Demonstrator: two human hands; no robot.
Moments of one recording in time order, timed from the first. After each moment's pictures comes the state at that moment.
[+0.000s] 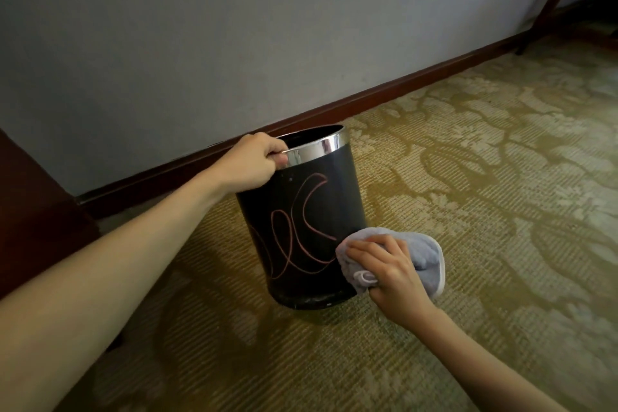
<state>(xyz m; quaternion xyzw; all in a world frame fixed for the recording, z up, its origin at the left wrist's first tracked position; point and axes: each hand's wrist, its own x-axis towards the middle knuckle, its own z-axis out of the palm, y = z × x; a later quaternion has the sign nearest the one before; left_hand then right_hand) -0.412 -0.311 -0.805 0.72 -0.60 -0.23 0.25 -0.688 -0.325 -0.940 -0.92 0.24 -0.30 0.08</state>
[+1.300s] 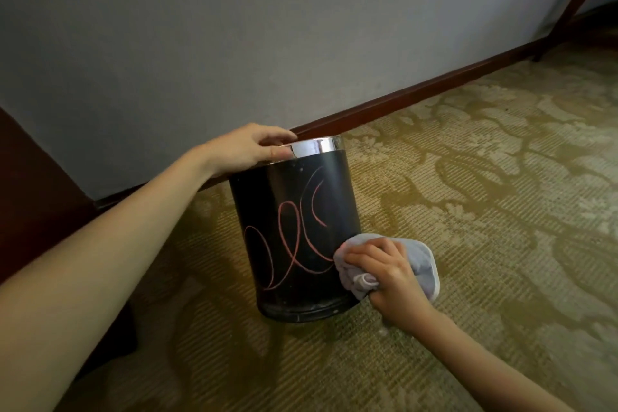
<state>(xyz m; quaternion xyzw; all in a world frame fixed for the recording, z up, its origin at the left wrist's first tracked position) -0.371 -0.313 -0.775 0.71 -0.60 -0.30 0.22 -0.658 -0.328 -0.927 -0.92 0.23 -0.27 0.15</state>
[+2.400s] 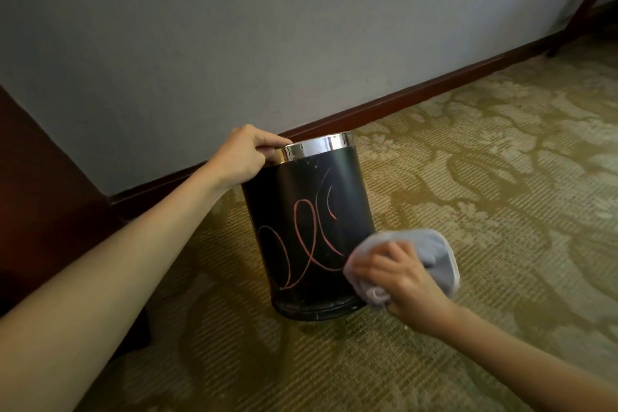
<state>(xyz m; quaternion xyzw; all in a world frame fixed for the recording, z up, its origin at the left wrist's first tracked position) -0.363 -0.305 -0.807 0.75 -0.52 -0.21 0.35 -0.664 -0.330 -0.924 -0.97 0.13 -0.20 0.10</state>
